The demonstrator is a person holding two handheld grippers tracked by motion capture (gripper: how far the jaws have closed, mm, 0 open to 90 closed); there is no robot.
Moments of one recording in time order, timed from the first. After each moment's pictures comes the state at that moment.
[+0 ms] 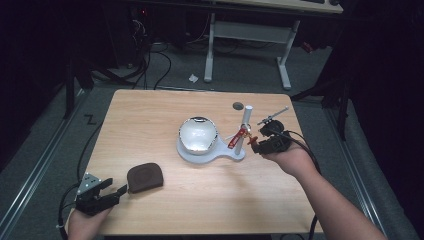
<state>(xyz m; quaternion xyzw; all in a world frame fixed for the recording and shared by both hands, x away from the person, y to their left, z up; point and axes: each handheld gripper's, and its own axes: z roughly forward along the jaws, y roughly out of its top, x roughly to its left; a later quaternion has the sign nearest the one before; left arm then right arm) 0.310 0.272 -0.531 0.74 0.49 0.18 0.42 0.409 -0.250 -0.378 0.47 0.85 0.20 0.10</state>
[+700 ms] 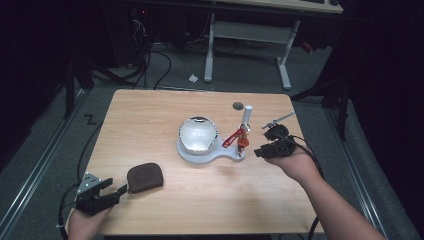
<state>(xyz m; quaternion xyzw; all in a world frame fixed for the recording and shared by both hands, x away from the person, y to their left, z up) 0.311 0.272 -0.531 0.74 0.49 0.18 0.42 0.397 -0.263 -0.383 0.48 0.84 0.22 0.10</state>
